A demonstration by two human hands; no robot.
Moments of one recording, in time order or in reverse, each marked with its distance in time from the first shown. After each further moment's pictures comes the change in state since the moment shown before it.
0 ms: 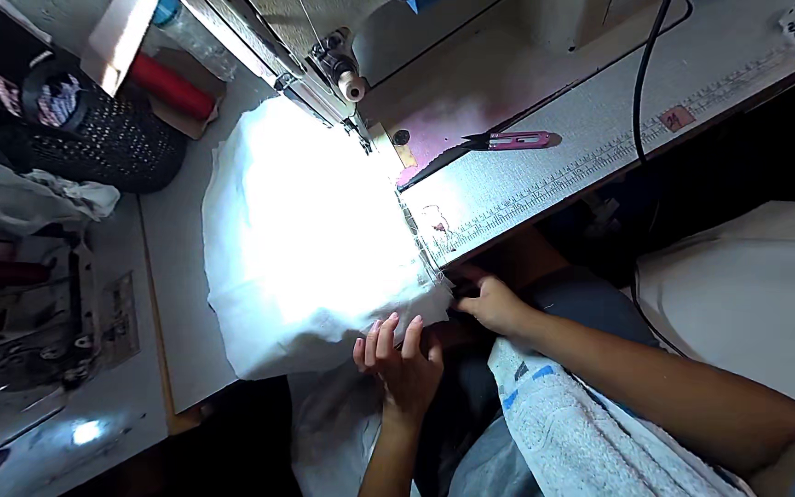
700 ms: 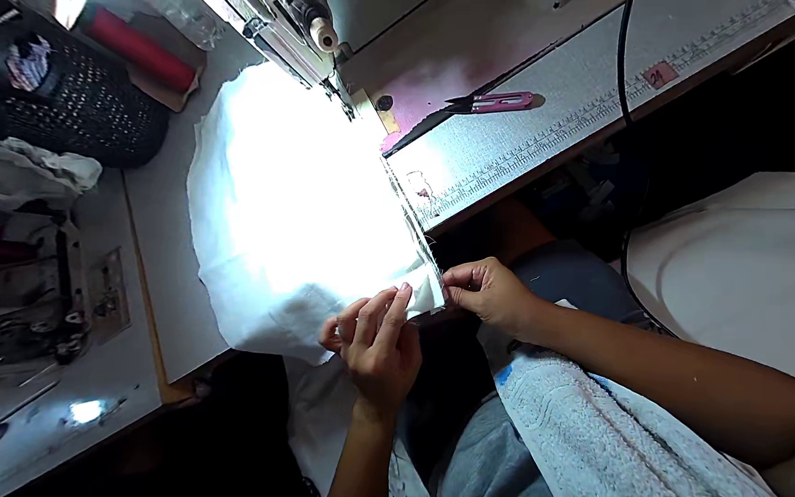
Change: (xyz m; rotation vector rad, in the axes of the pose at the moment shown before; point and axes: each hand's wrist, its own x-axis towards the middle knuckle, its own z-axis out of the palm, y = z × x) left_hand 0.022 0.006 -0.044 -0.233 -0.040 0.013; right_hand -0.053 -0.010 -0.002 0.161 -0.146 -0.212
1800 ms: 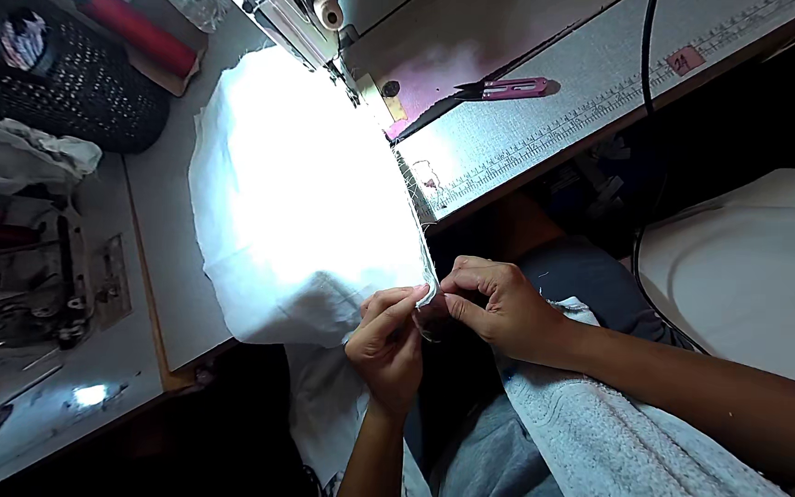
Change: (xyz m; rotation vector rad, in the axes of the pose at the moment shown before) left_hand 0.005 0.014 0.005 -0.804 0.035 -0.330; right_hand -0.016 -0.008 0.007 -0.497 0.032 -0.456
